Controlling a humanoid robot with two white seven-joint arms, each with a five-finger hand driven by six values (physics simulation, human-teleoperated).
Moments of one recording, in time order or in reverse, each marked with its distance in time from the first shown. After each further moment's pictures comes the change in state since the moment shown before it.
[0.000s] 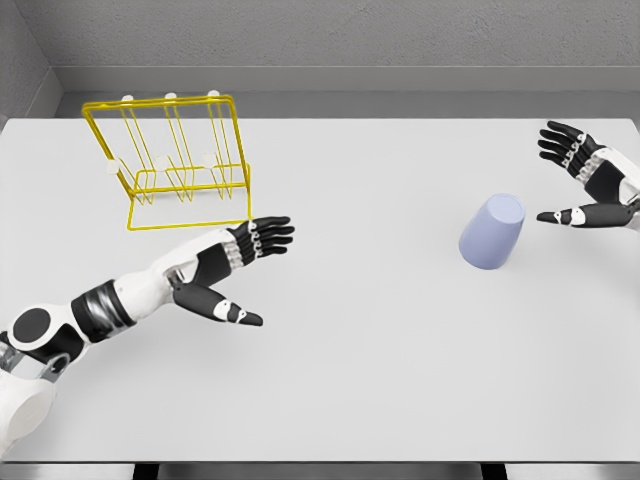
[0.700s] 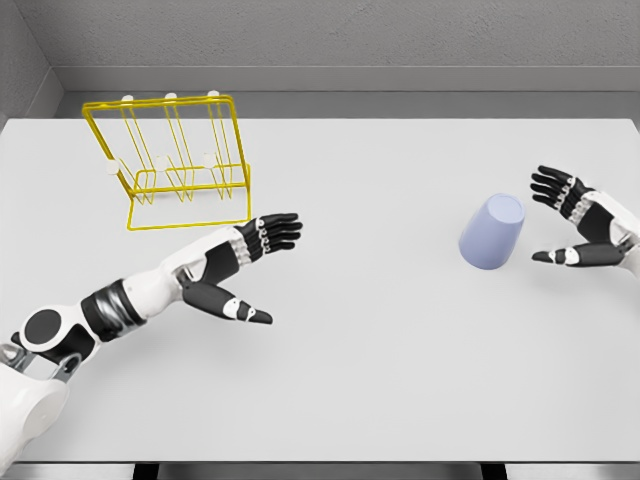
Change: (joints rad) left arm 0.000 -0.039 0.020 -0.001 -0.046 -0.014 0.000; right arm 0.115 -0.006 -0.002 -0.017 -0.001 -0.002 0.000
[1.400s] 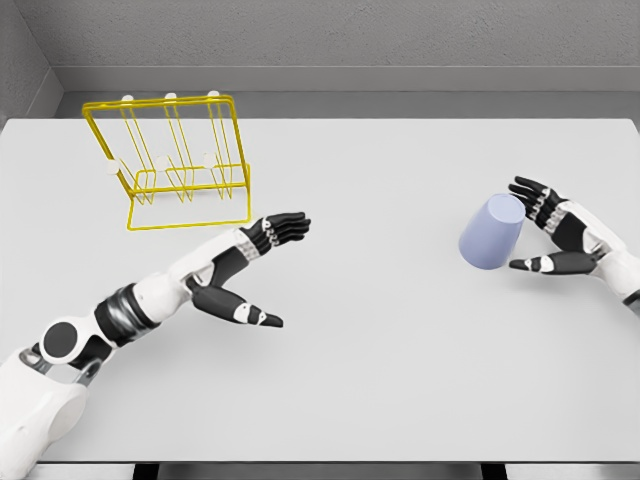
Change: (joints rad) left arm -0.011 -0.069 -0.041 0.097 -0.090 -0.255 0.000; right arm 0.000 0.071 0.017 0.027 0.001 0.005 0.000
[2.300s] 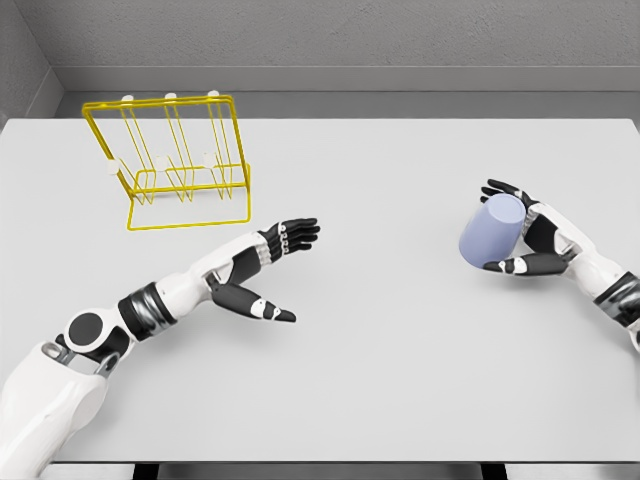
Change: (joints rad) left arm -0.037 -0.046 -0.014 0.083 -0.026 0.129 0.000; right arm -0.012 0.063 0.005 0.001 0.029 0.006 0.000
